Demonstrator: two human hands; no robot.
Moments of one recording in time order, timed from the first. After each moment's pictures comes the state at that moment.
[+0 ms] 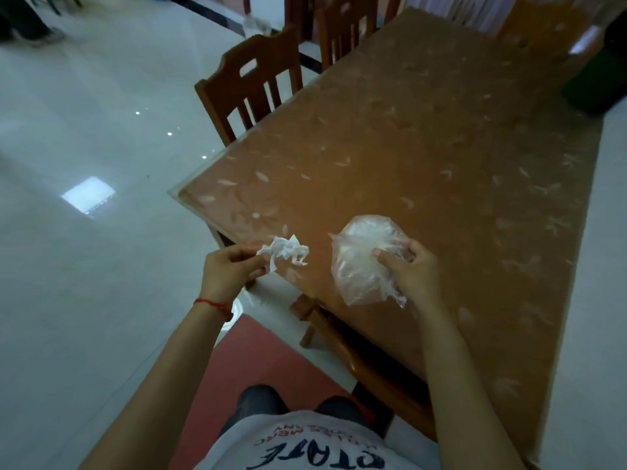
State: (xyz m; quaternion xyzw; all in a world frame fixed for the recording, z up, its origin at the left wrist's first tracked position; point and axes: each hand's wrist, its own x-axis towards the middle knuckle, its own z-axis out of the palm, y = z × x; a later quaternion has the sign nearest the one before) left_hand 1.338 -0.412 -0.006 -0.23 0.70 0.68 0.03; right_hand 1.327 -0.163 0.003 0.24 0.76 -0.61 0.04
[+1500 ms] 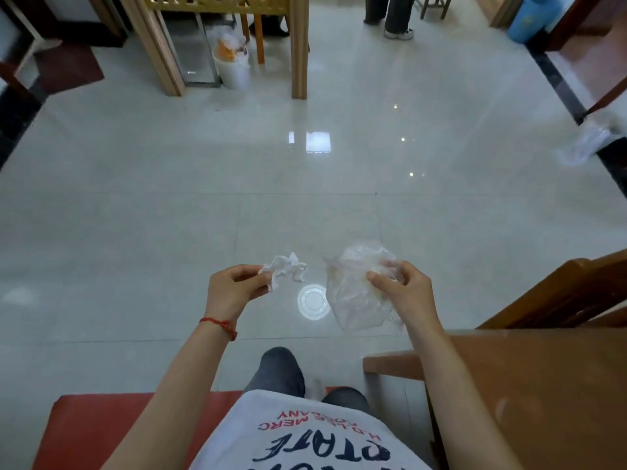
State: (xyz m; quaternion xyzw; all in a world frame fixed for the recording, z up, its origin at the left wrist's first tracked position) left_hand 1.303 -0.828 -0.039 -0.55 0.47 0.64 -0.25; right_hand 1.105 -0.683 -0.040 -0.12 0.76 -0.54 0.35
